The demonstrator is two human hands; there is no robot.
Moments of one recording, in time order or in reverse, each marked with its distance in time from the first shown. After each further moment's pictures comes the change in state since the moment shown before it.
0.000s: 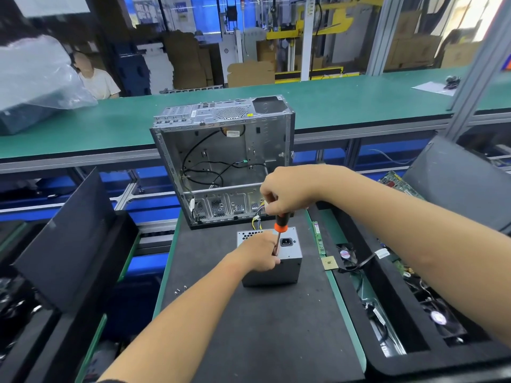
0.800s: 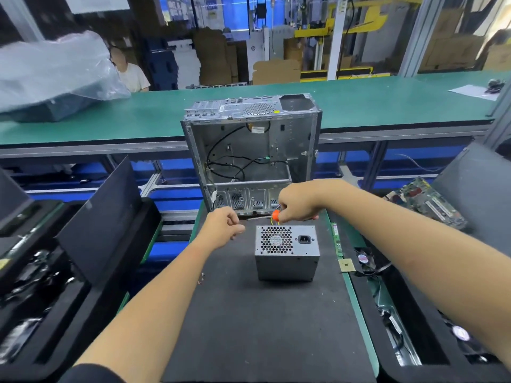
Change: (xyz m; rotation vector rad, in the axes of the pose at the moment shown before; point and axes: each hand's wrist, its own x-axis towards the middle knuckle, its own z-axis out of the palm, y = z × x) left_hand -0.040 -0.097 -0.043 -0.382 0.474 -0.314; right_hand 0.040 -0.005 0.034 0.038 -0.181 0.042
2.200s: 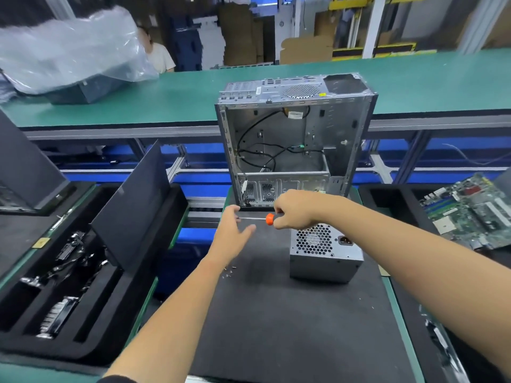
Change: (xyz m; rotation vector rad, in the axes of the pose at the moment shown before) left_hand -0.005 -0.074 0.001 -0.074 0.146 -0.069; right_hand 0.066 -0.056 0.021 0.117 0.114 -0.117
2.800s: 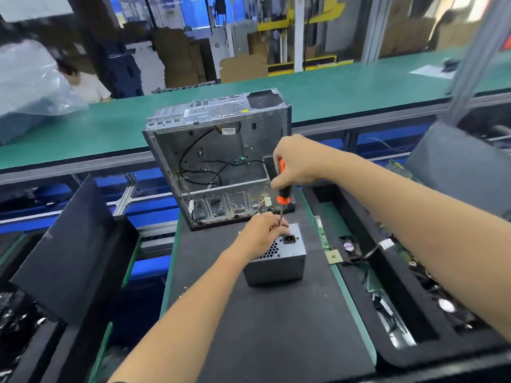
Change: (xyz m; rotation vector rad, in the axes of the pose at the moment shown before) left_hand -0.015 0.146 0.086 0.087 -0.462 0.474; right_hand -0.107 0.065 -0.078 0.103 0.430 0.243
